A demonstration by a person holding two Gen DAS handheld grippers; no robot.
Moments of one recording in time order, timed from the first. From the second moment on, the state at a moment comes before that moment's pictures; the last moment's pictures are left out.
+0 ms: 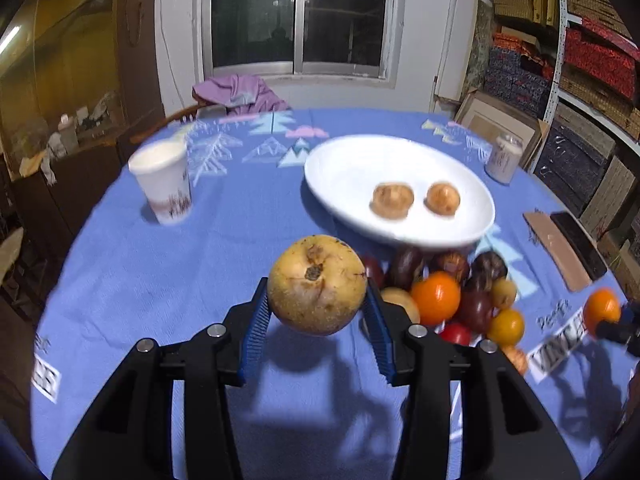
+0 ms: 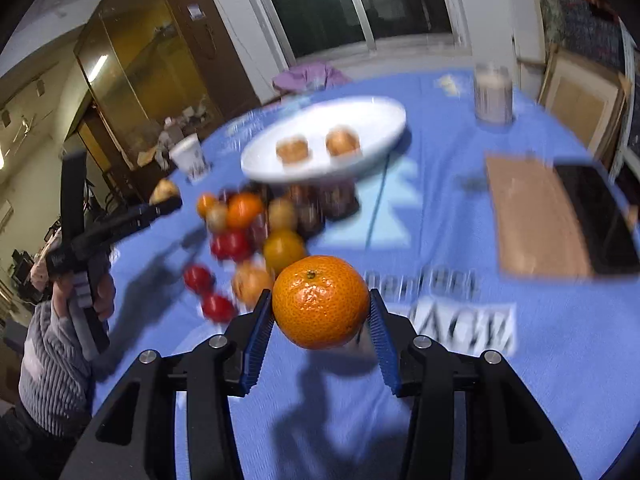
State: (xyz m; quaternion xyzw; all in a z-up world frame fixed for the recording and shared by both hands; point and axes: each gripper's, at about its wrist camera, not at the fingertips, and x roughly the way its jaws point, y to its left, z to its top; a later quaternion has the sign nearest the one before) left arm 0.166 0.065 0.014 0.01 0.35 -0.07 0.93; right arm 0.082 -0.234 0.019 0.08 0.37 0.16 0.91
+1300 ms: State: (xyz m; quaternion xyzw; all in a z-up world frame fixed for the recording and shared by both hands) left arm 0.356 0.011 -0.006 0.00 0.41 -0.07 0.91; right arm 0.337 -0.197 0.013 0.07 0.39 0.10 0.91
